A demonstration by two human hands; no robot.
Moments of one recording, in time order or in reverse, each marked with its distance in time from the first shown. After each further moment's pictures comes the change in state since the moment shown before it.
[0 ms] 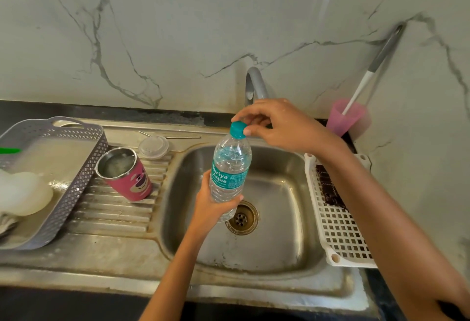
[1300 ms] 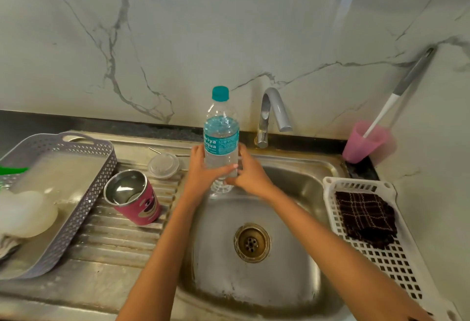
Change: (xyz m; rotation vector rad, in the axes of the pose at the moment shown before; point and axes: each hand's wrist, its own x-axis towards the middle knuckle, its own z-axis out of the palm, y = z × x) left_hand 0.117 0.032 -0.049 0.142 0.126 0.091; right_hand 0.073 0.053 0.137 0.454 0.111 0.311
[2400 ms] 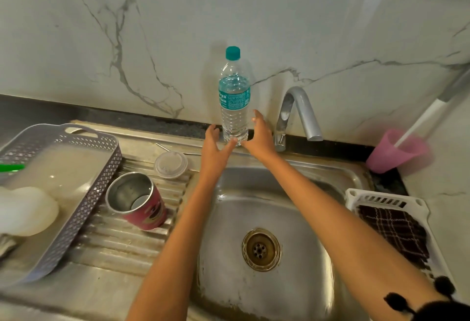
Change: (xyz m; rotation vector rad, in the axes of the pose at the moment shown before) left_hand 0.068 -0.010 0.011 -0.017 0.123 -0.088; right_hand 0.119 0.019 -0.005 -0.151 0.262 -0.010
